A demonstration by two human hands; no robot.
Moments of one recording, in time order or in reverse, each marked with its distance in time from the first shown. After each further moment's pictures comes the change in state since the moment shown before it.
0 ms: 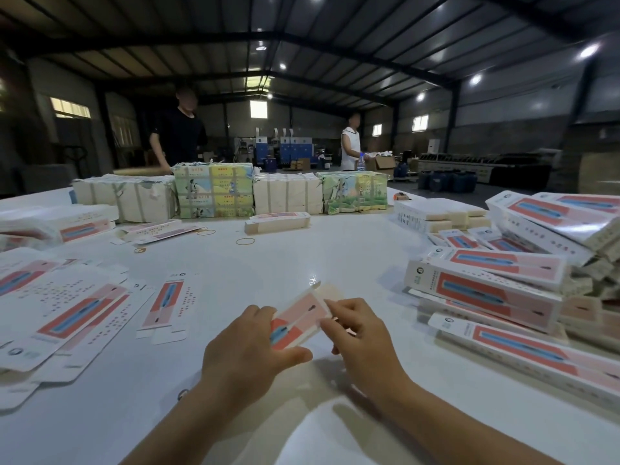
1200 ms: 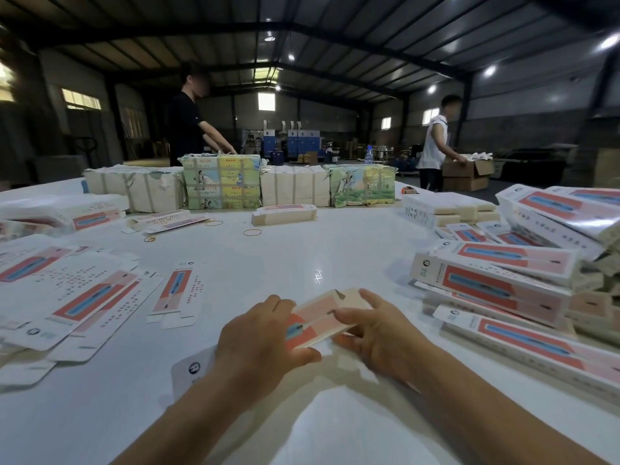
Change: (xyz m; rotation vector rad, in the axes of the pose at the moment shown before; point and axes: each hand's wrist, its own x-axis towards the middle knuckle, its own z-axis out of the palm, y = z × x) left_hand -0.008 0.005 0.007 0.196 0.123 0.175; right_hand 0.018 0.000 -0.022 0.592 -0.104 0.554
